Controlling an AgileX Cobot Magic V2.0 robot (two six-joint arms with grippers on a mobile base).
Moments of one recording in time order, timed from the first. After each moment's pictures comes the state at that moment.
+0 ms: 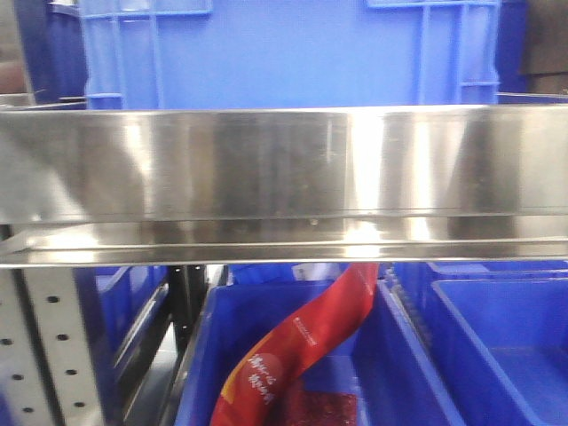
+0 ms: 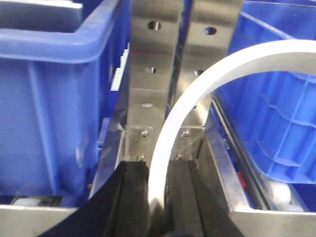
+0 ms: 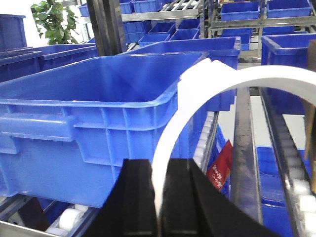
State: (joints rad) left arm 0.02 0.47 -0.65 0.01 0.58 -0.08; right arm 0.15 0.50 -0.66 0.28 0.35 -0.12
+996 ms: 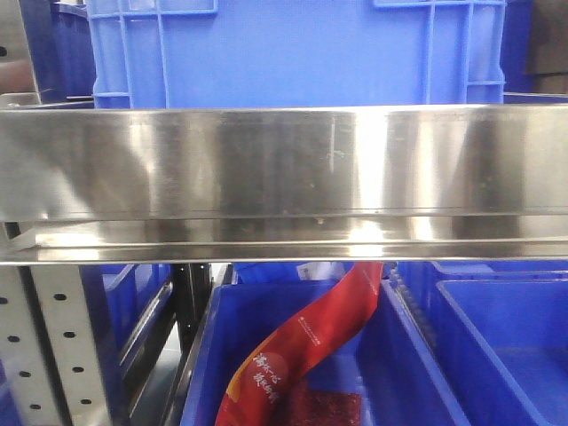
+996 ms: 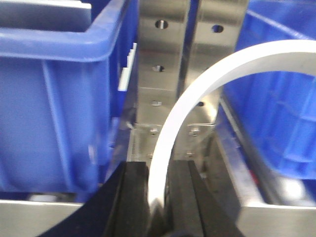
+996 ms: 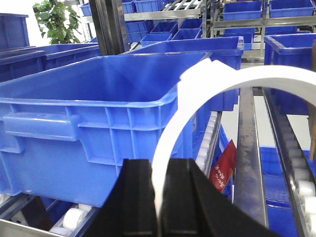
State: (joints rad) left arm 0.02 0.47 -0.65 0.08 0.58 -0.07; right arm 0.15 0.50 -0.66 0.28 0.35 -0.12
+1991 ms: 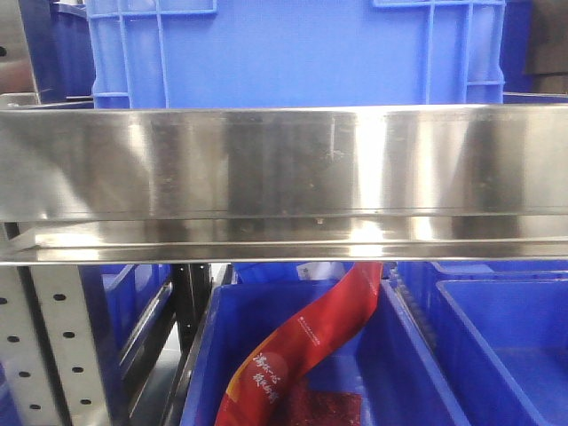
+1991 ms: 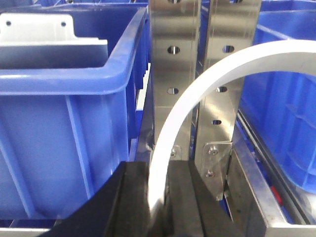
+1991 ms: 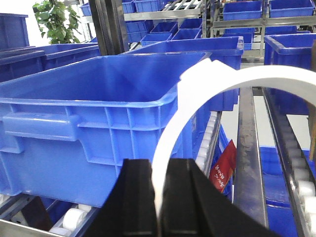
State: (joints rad) left arm 0.02 0.47 -0.65 0.12 0.51 -0.07; right arm 0.15 0.50 -0.66 0.28 0.35 -0.12
